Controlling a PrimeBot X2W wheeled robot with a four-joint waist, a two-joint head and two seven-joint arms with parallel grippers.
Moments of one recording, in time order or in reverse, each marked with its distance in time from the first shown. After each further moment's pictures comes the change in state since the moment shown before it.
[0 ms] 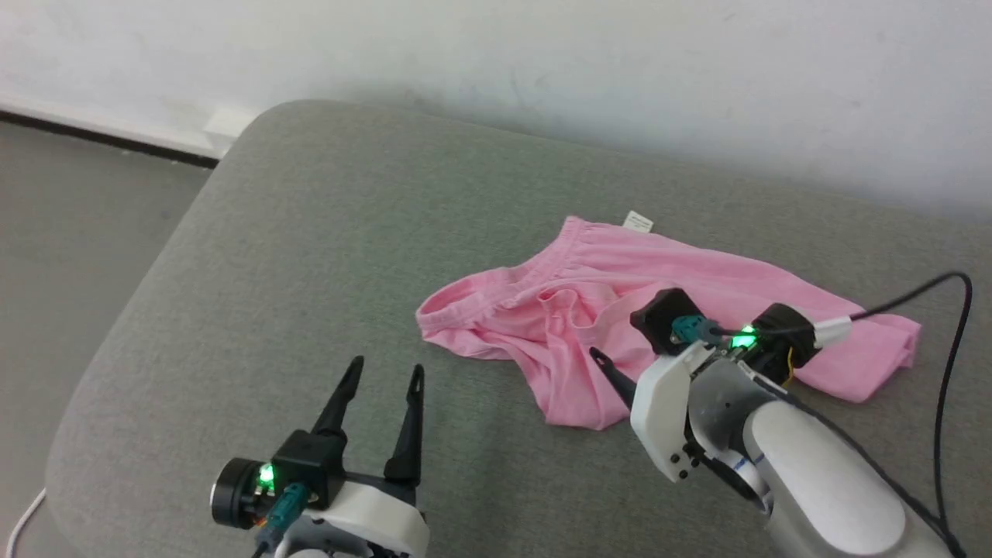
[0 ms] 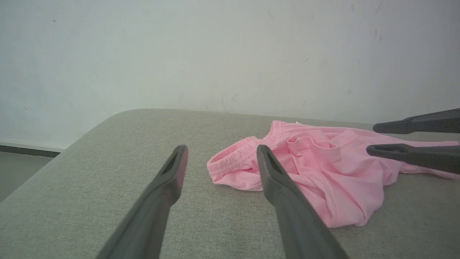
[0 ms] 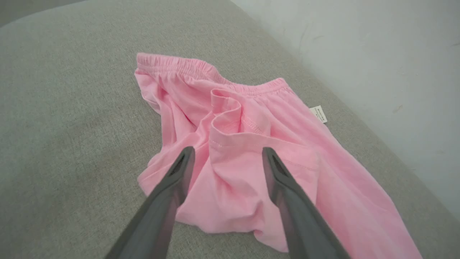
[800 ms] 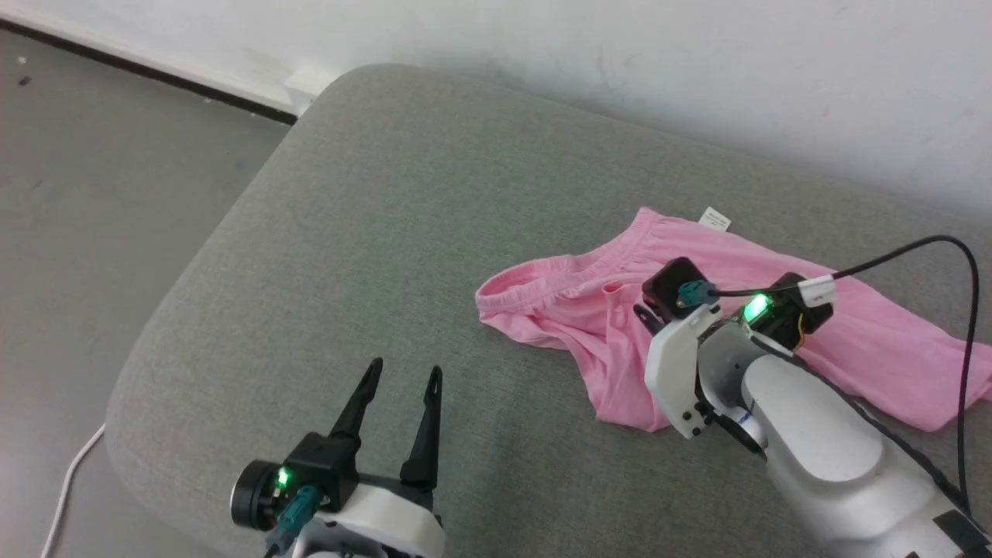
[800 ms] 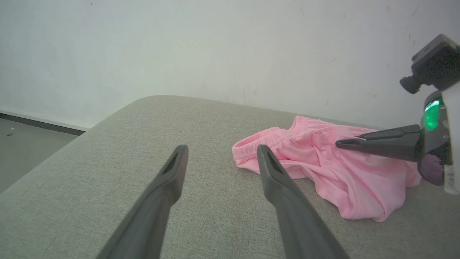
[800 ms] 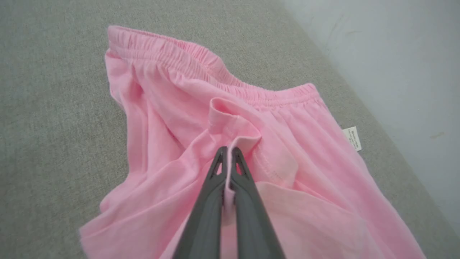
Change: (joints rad) left arm 0.022 -0.140 0.106 0.024 0.106 -0.124 0.000; right arm -0.225 0.018 0.100 0.436 0.001 0.000 -0.152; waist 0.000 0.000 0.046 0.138
